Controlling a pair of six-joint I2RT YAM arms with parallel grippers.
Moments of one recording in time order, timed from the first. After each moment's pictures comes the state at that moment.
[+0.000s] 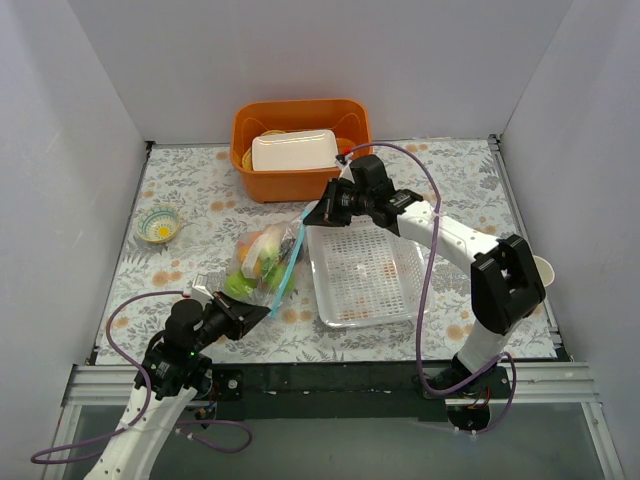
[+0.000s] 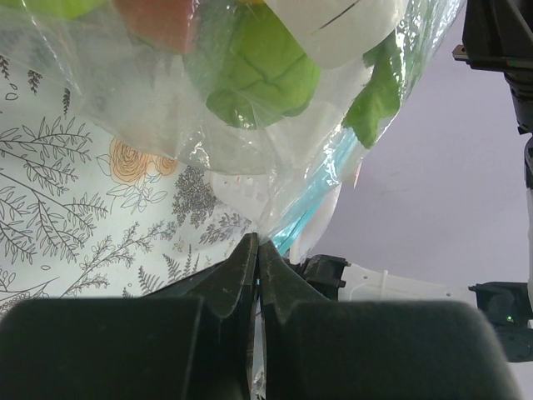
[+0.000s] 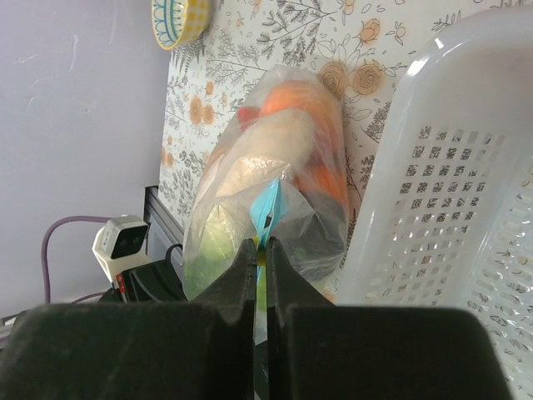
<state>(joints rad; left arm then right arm) -0.43 0.00 0.19 -0.58 0.30 -1.38 0.65 1.71 1.32 -0.17 -0.45 0.82</state>
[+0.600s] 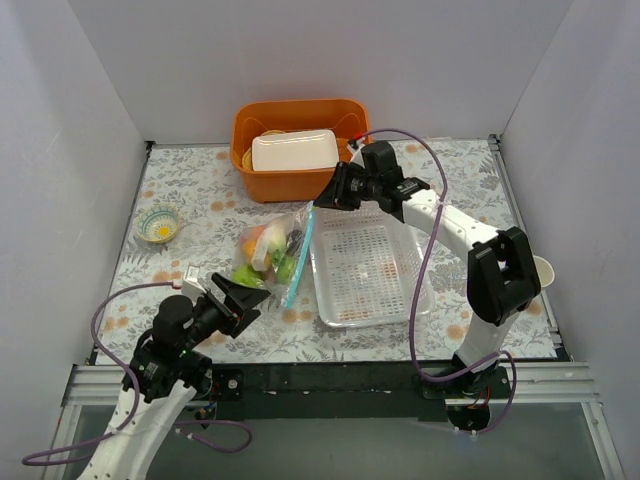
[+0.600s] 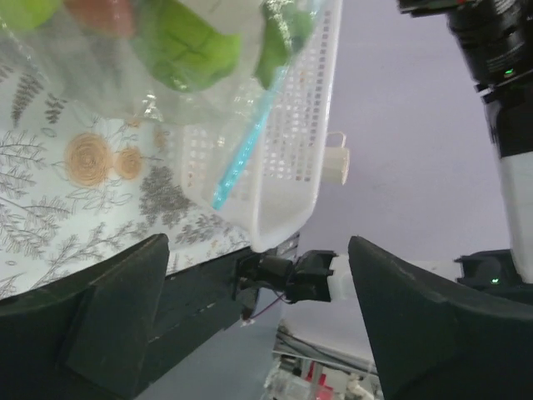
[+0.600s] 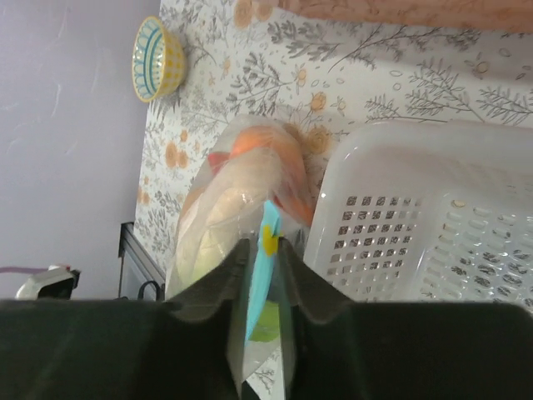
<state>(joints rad) -0.43 0.04 0.30 -0.62 0.27 -1.33 0.57 1.77 1.39 -0.17 -0.45 0.74</state>
